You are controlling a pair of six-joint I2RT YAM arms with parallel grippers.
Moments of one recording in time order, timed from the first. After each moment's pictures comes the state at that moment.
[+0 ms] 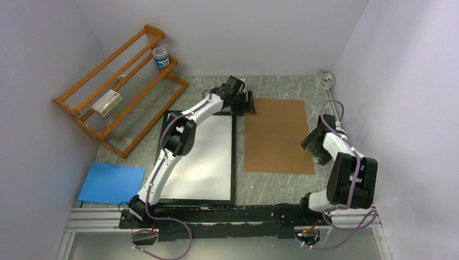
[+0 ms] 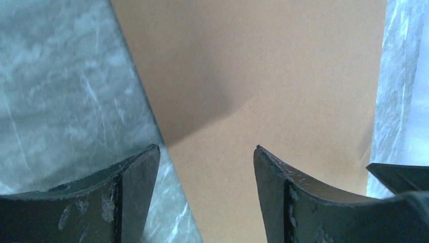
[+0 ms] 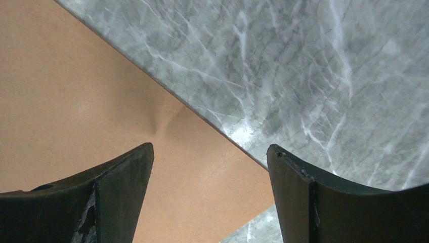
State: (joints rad) left arm -0.60 2.59 2.30 -0.50 0.30 -0.55; right arm -0.21 1.43 0.77 -0.55 0.25 0.66
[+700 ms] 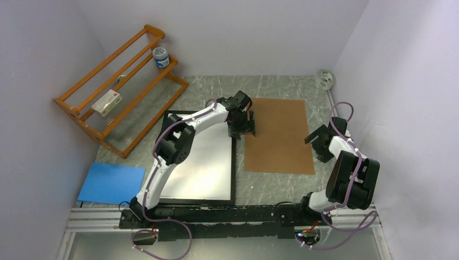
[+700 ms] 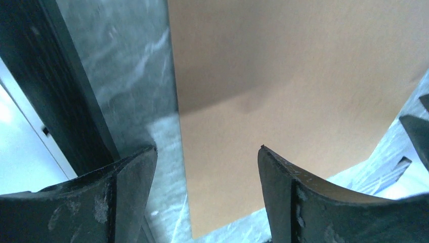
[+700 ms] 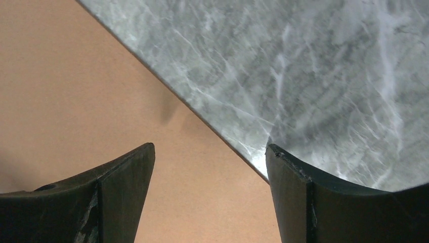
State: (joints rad) left arm -0.72 2.35 1.97 -0.70 0.18 -0.78; right arm -0.35 1.43 0.71 -0.35 0.01 0.62
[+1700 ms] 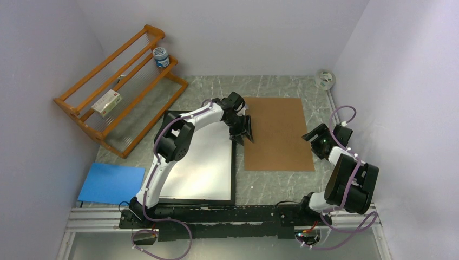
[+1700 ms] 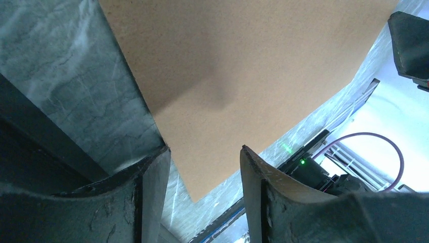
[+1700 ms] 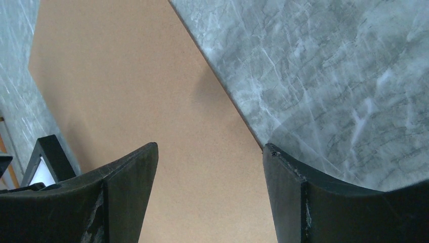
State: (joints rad) left arm -0.68 2.35 1.88 -0.66 0.55 -0.70; right arm -0.42 1.40 0.54 0.03 -0.32 0.57
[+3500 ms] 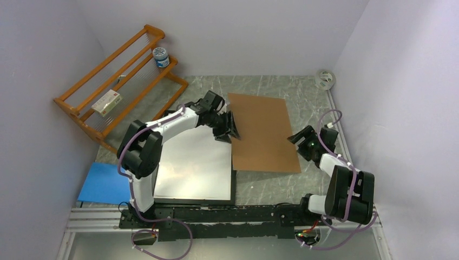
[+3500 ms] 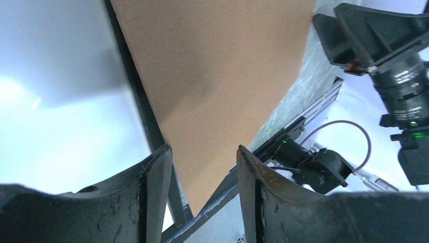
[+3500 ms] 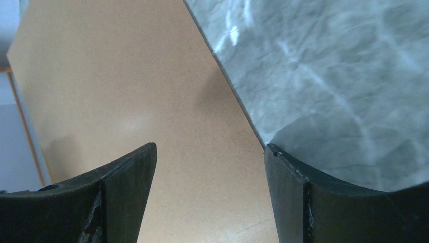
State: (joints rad) left arm -0.62 1.91 1.44 -0.47 0.52 -0.78; right arm -0.27 1.29 0.42 0.11 -0.35 0.68
